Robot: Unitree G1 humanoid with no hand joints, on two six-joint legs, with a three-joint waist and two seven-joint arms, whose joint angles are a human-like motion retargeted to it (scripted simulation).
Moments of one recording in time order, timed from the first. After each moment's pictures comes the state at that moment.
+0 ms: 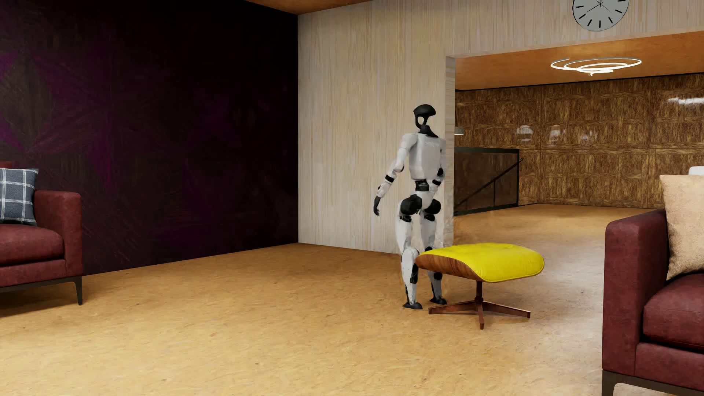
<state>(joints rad) 0.14 0.13 -0.03 0.00 -0.05 0.03 0.09 -0.14 0.12 0.04 0.15 -0.16 -0.10 0.03 -0.11 0.33 -0.36 -0.09 0.01 -0.35 0.40 1.14 1.02 0.15 -0.24 -0.15 -0.16 -0.14 0.14</state>
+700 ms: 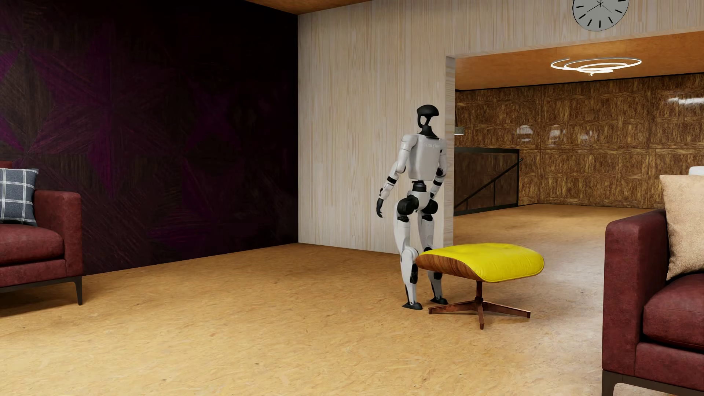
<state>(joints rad) 0.23 0.19 -0.04 0.00 -0.05 0.03 0.09 -0.12 0.01 0.00 0.15 -0.04 -0.01 0.00 -0.14 0.26 -0.34 -0.09 0.01 -0.28 0.36 1.19 1.07 0.14 -0.24 -0.13 -0.13 -0.15 0.15</state>
